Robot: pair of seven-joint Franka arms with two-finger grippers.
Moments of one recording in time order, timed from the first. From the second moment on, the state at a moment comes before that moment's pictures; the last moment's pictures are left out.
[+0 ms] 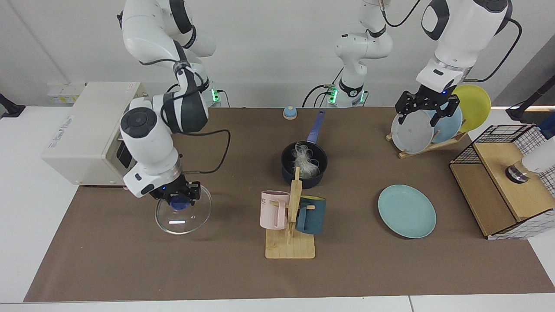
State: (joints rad) left arm -0.05 -0.07 0.00 -1.73 0.01 1.72 0.12; right arm -0.09 0.50 0.32 -1.34 -0.18 1.83 0.28
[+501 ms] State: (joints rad) left arm -0.05 -0.07 -0.01 -1.73 0.01 1.71 0.12; right arm -0.06 0.32 0.72 -1.50 -0.22 1.78 0.83
